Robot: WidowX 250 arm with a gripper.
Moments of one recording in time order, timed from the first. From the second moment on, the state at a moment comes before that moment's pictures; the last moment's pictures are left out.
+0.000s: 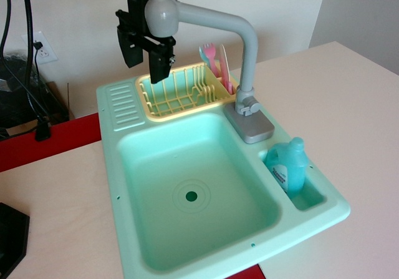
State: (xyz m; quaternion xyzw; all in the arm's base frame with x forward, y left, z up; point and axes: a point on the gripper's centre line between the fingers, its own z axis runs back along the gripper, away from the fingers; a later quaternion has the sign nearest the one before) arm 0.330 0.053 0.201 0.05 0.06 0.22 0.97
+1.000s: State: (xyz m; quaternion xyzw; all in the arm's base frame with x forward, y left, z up) arm 0.333 -0.062 0.196 0.06 0.06 0.13 0.99
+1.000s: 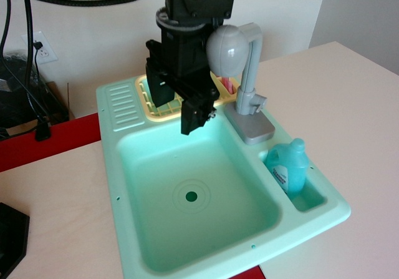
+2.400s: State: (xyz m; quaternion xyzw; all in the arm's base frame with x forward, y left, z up) arm 0.207 0.022 0.230 0.01 0.03 0.23 0.97
